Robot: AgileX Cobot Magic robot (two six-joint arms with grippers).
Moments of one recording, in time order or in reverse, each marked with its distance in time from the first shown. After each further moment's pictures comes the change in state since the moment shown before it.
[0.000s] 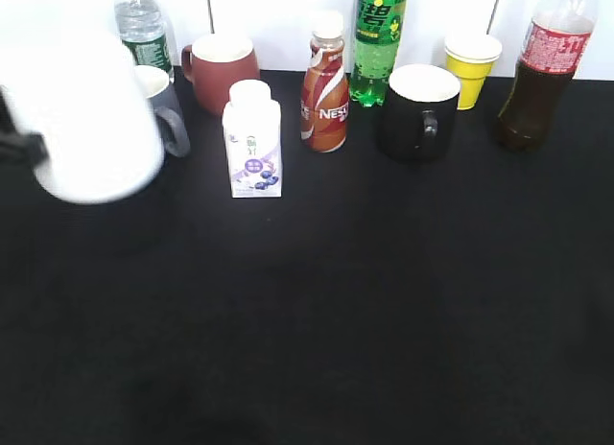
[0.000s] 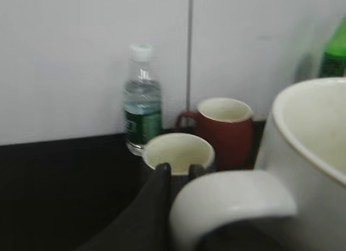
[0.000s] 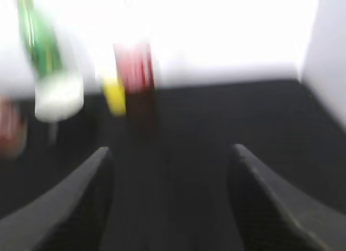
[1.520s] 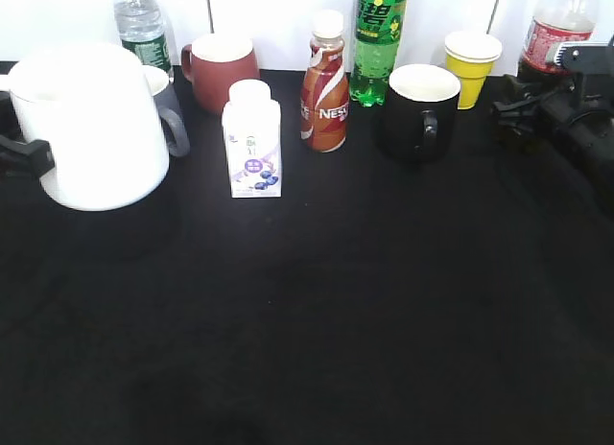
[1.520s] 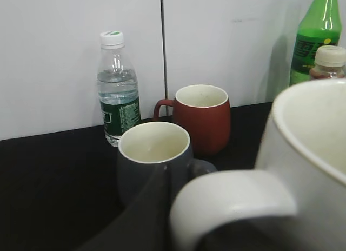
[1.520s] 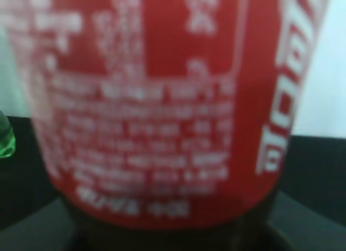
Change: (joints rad) left arm -0.005 0.000 0.001 0.030 0.012 -0.008; right arm 0.094 1.888 -0.473 -0.126 -1.503 0.007
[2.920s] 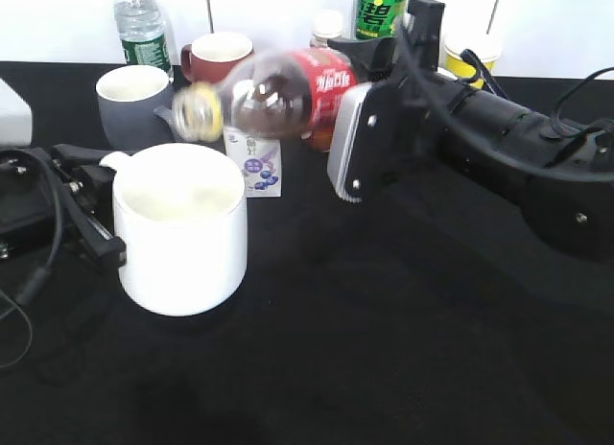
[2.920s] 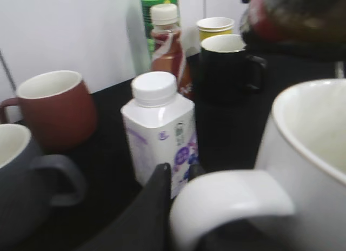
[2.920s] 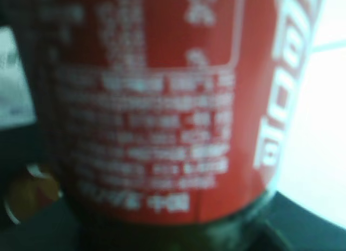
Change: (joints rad) left arm 0.000 0.190 0.000 0.629 -0.168 -0.293; right arm 0.529 -0.416 0.205 -0.072 0.171 -1.312
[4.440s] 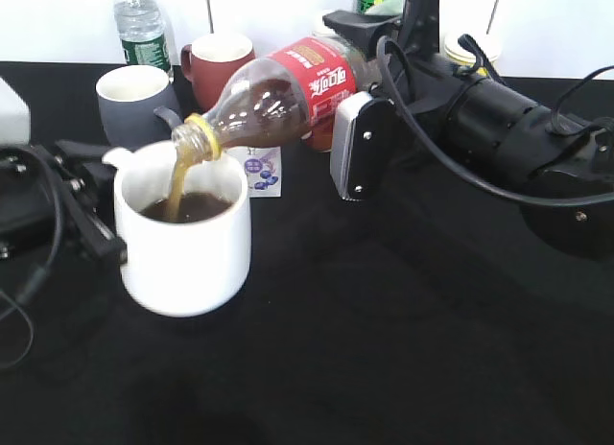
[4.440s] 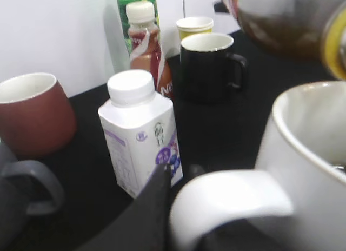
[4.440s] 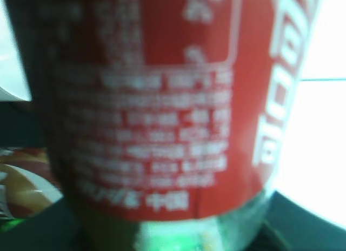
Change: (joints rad) left arm 0.000 0.003 0.000 0.002 -0.047 0.005; right arm 0.000 0.000 -0.001 0.006 -0.092 -0.192
